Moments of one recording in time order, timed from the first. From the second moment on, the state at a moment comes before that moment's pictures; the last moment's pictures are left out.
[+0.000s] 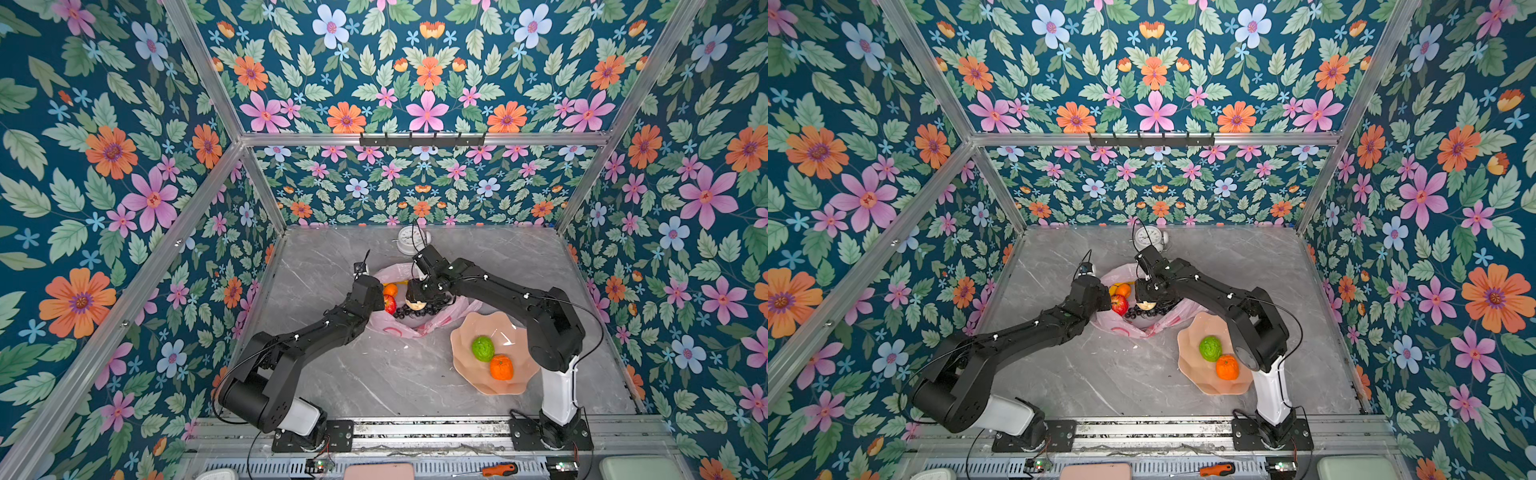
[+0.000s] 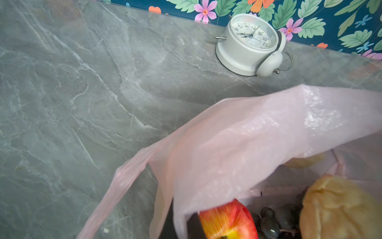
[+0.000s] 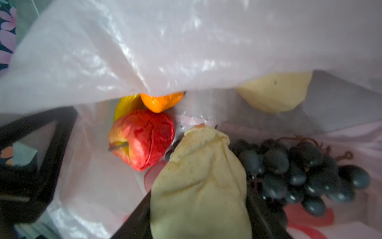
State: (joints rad) left arm -0.52 1.48 0.72 0.12 -0.32 -0.44; right arm 0.72 1.93 1.54 -0.63 -0.08 0.55
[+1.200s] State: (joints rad) left arm -0.52 1.50 0.72 0.12 -0.32 -0.44; right arm 1.15 0.98 0.60 -0.36 0.54 0.60
